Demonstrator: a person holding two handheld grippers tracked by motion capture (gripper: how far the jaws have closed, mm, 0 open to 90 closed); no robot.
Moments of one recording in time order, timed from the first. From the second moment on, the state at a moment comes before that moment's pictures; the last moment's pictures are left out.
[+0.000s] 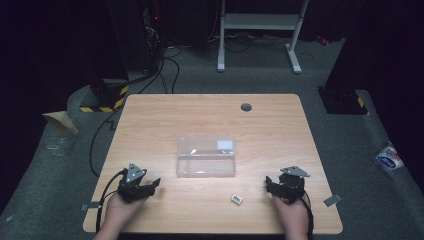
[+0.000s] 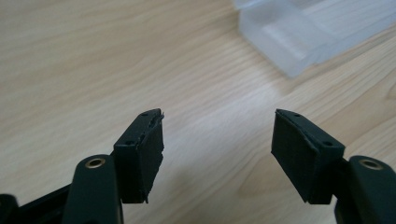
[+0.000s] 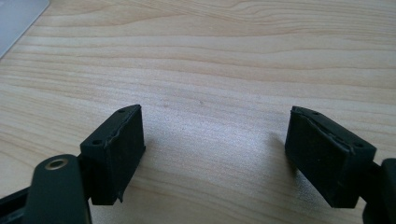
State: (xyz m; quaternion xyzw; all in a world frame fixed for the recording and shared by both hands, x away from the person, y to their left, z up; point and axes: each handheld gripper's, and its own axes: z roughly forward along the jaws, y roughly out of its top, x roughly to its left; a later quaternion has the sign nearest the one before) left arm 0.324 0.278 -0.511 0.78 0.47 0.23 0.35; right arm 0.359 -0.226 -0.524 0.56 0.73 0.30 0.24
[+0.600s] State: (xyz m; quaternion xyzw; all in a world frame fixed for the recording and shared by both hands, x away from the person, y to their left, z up) left arm 0.319 0.287 -0.530 0.76 0.50 0.23 0.33; right arm 0.358 -0.228 -0.523 0.56 0.73 0.31 0.23
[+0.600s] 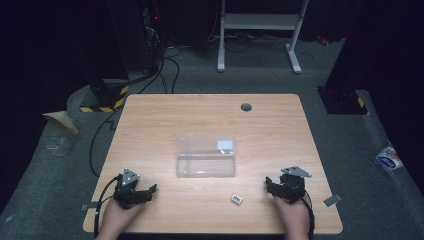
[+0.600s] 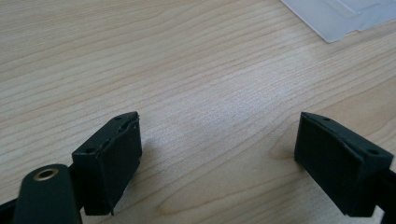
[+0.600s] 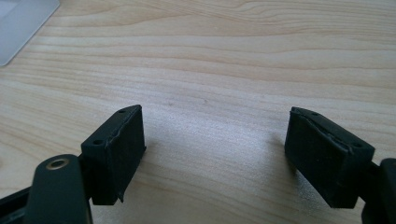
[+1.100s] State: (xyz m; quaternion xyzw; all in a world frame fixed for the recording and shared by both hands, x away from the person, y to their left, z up) left arm 0.319 0.286 -0.530 0.76 0.51 0.22 0.33; right arm 0.341 -0.214 -0.511 0.51 0.76 0.35 0.22
